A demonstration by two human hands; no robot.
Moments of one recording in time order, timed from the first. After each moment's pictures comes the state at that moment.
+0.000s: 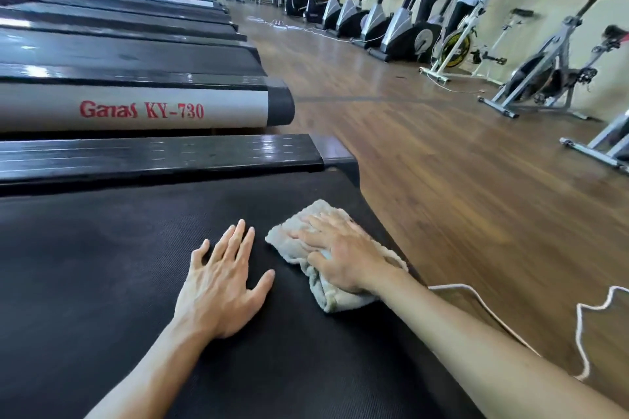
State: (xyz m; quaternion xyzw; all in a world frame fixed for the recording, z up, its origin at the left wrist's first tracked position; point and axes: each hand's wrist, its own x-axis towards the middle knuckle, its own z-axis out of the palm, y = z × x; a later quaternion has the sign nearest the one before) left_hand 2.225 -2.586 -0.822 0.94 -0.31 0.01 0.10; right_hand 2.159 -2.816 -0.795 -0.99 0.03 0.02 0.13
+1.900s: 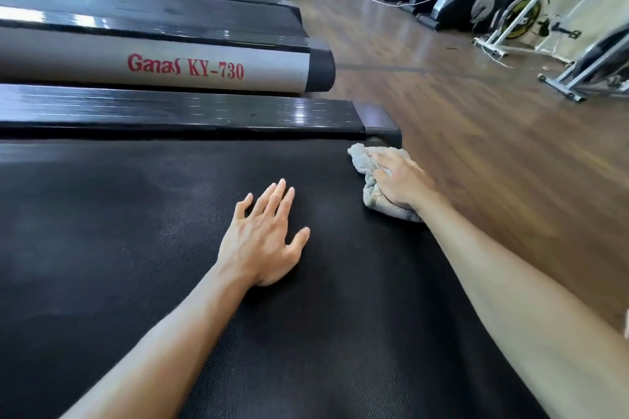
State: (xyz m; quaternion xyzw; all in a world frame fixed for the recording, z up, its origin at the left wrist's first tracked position) left_hand 2.236 -2.588 -0.830 0.94 -0.32 0.01 0.11; right_hand 2.223 -2.873 -0.779 -0.97 0.21 -0.02 0.14
